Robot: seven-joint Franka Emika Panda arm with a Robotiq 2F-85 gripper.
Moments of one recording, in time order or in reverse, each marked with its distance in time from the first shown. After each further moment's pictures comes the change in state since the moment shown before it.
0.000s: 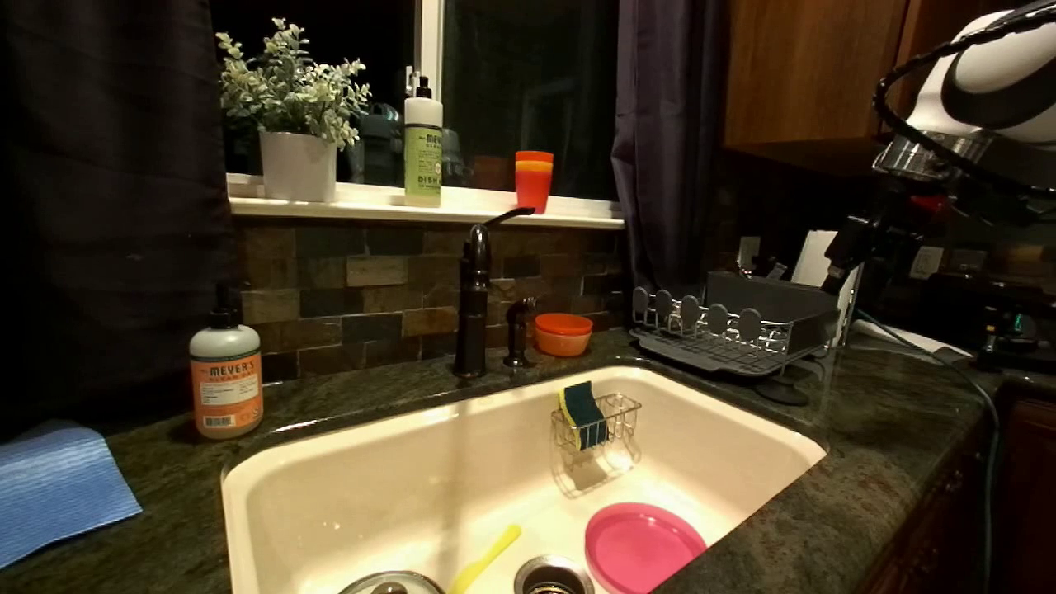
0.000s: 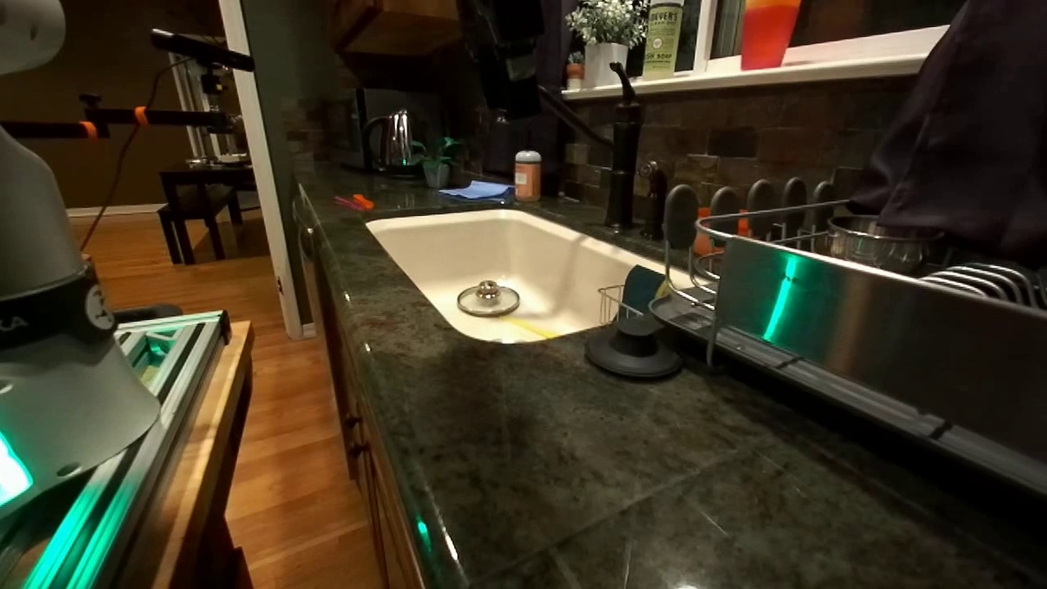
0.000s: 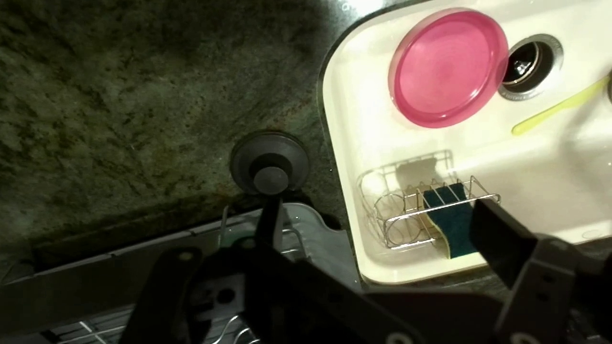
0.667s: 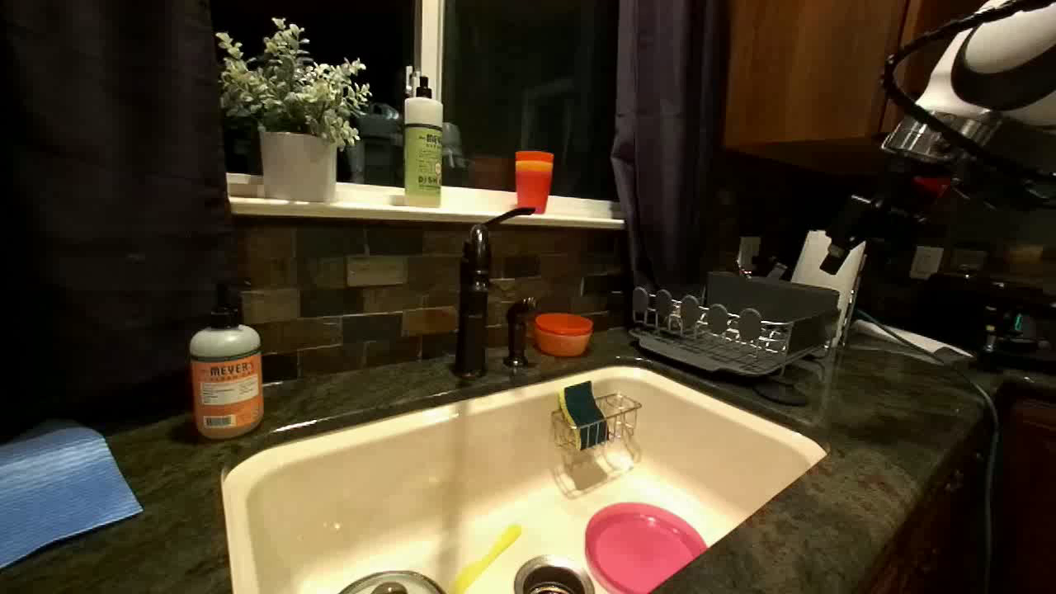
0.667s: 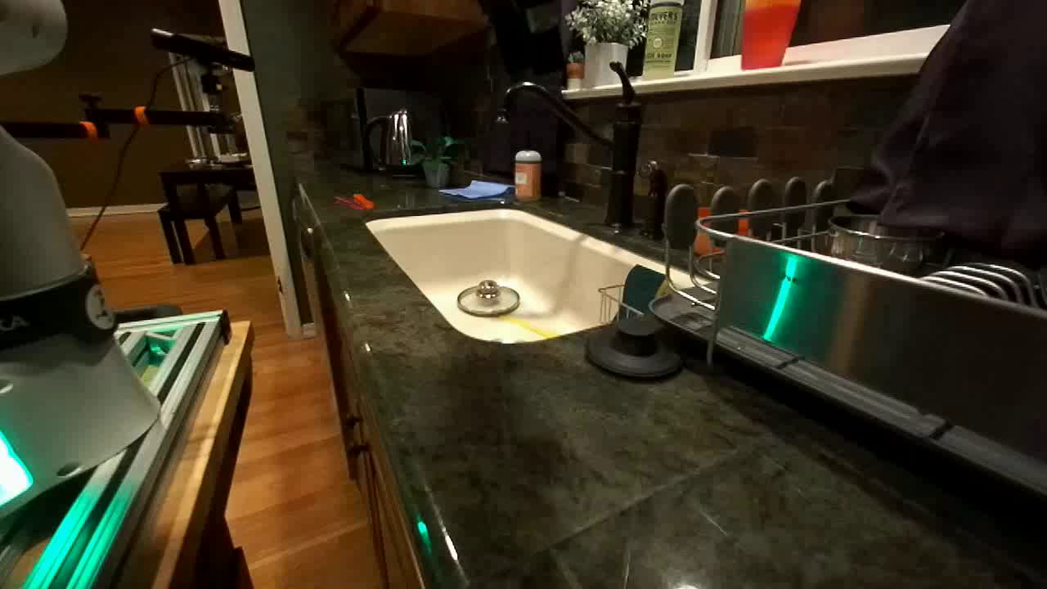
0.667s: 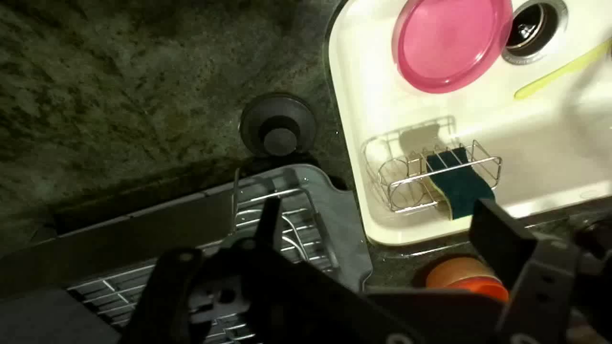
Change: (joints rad) arm -0.008 -0.034 -0.016 0.027 -0.001 0.005 0.000
